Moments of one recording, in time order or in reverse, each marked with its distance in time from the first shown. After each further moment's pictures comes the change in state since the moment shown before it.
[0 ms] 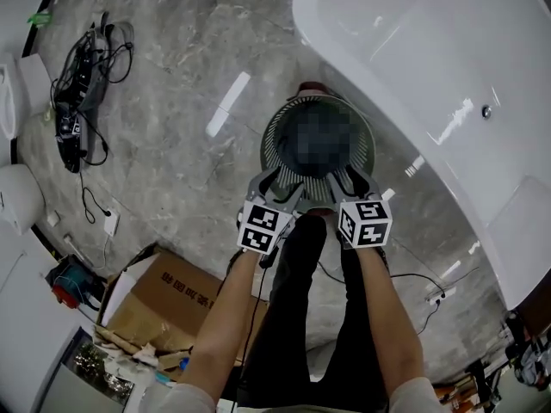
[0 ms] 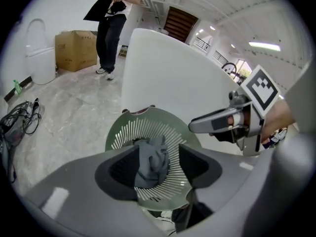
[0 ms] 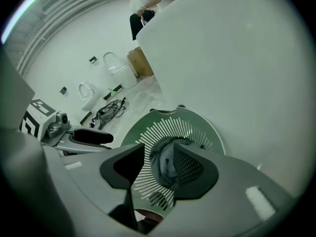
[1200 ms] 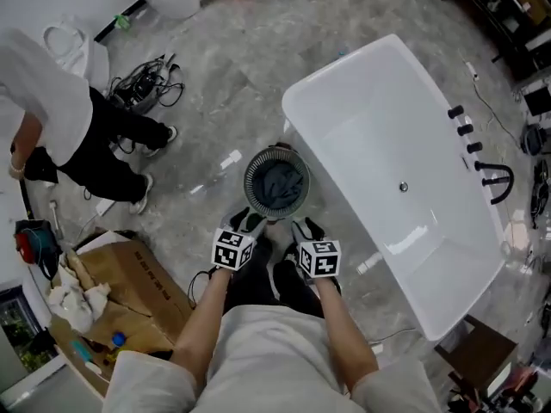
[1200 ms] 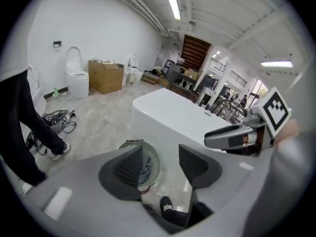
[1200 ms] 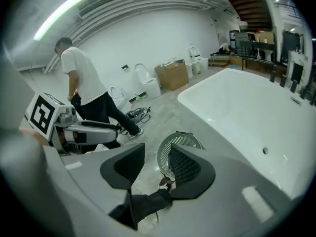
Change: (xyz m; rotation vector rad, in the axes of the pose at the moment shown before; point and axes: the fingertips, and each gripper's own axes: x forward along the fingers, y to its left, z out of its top) left arm -0.265 -0.202 0.117 -0.197 -0.239 0.217; right arm -0.337 0.081 0.064 -0.210 -0.048 0.144
